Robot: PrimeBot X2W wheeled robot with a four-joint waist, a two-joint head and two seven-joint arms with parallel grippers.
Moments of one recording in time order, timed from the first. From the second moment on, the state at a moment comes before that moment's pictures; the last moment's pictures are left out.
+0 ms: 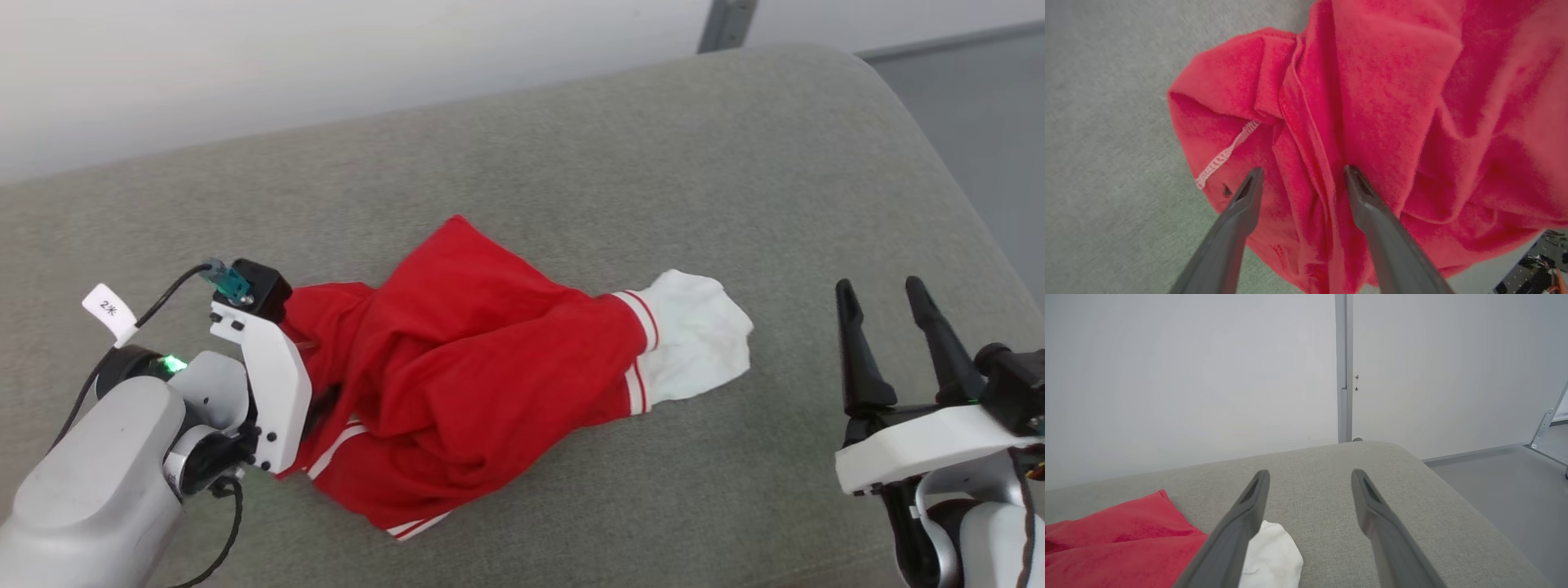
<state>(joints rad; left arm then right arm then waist) -0.61 0.60 -0.70 0.43 -0.83 -0.13 0.60 -0.11 -0.06 -0.08 -0.04 0.23 0.13 -0.01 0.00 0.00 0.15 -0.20</state>
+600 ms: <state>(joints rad) -0.81 0.57 -0.84 0.63 -0.85 -0.13 0.76 -0.12 -0.05 -0.07 -0.02 0.27 0.13 -0.02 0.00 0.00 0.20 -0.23</state>
